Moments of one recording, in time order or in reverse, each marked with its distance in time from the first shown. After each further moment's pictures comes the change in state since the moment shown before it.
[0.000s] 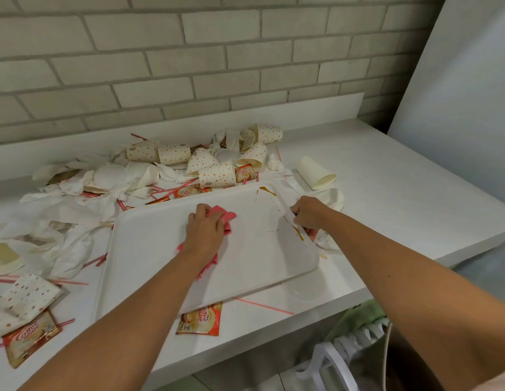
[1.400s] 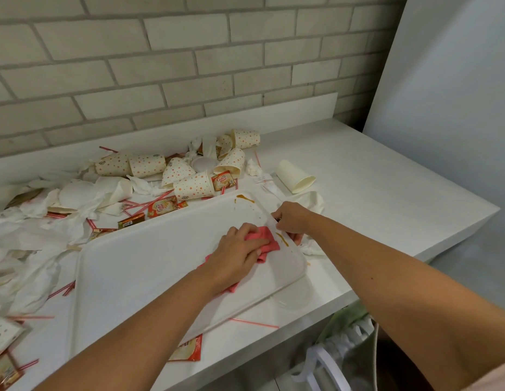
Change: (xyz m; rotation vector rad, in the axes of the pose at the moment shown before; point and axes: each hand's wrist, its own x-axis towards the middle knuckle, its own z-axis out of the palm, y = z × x) left_hand -0.017 0.068 0.019 0.083 -0.340 0.501; right_hand -0.003 0.002 -0.006 0.229 -0.041 0.114
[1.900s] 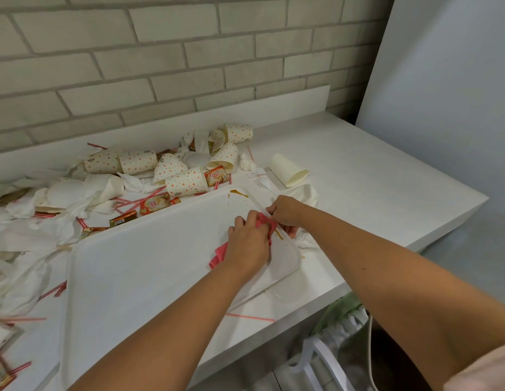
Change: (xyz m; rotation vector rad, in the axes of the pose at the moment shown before) left_hand 0.030 0.036 0.019 0.133 0.109 -0.222; right_hand 0.006 0.004 -0.002 -0.103 -0.056 -0.061
